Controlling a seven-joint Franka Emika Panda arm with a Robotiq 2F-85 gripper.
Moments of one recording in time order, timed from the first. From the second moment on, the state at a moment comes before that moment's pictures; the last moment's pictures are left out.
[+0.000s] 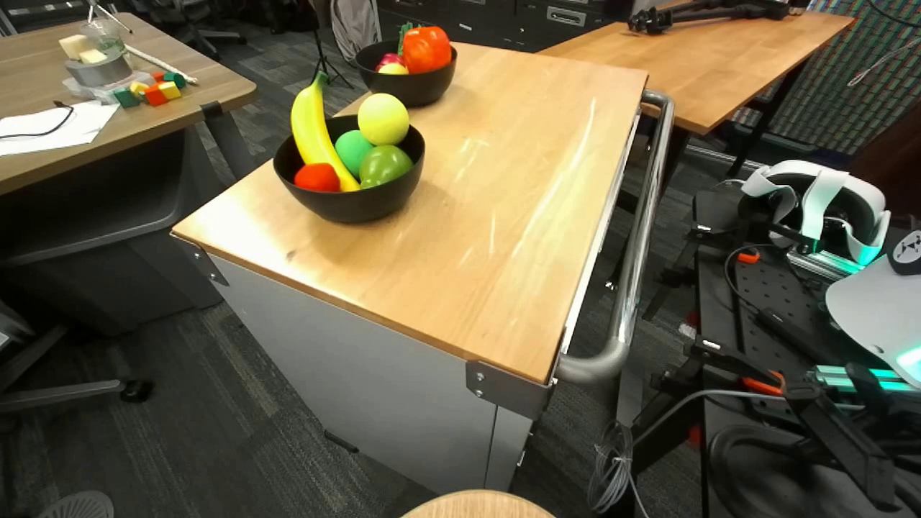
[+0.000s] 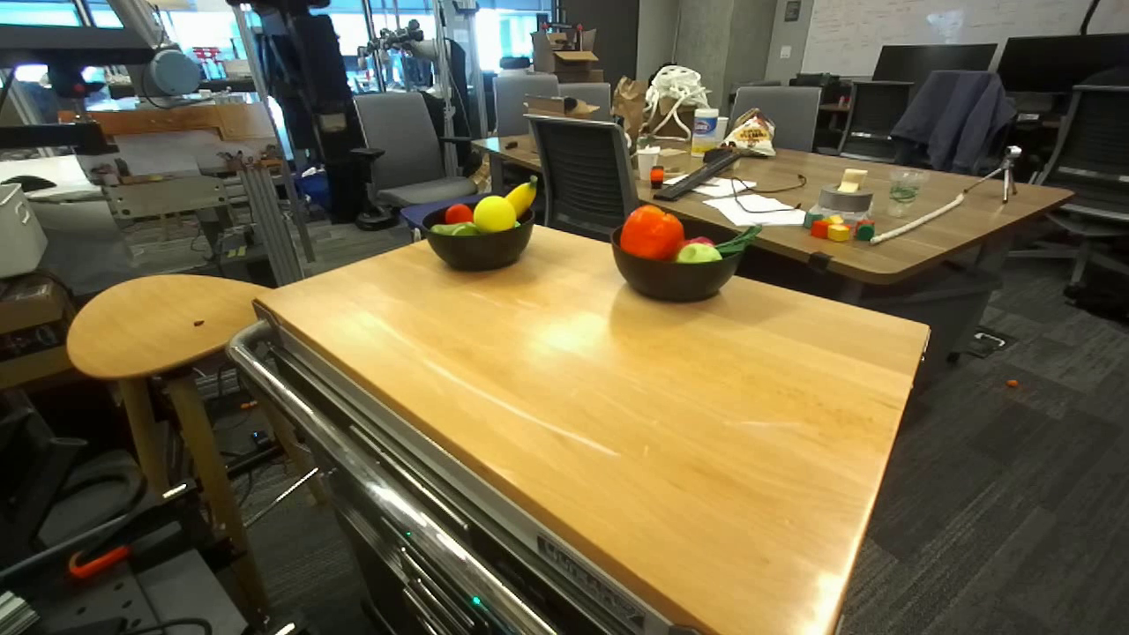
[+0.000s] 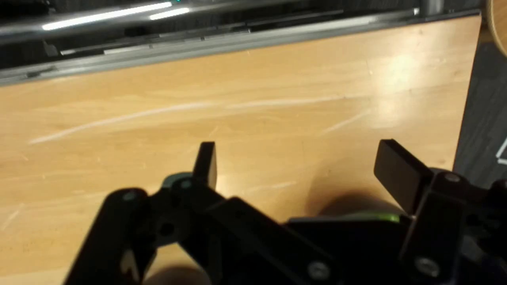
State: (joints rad) arm 0.01 -0.47 0.12 -2.43 0.03 2.00 0.27
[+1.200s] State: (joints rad) arm 0.02 -0.22 0.11 -2.40 0.03 2.44 0.30
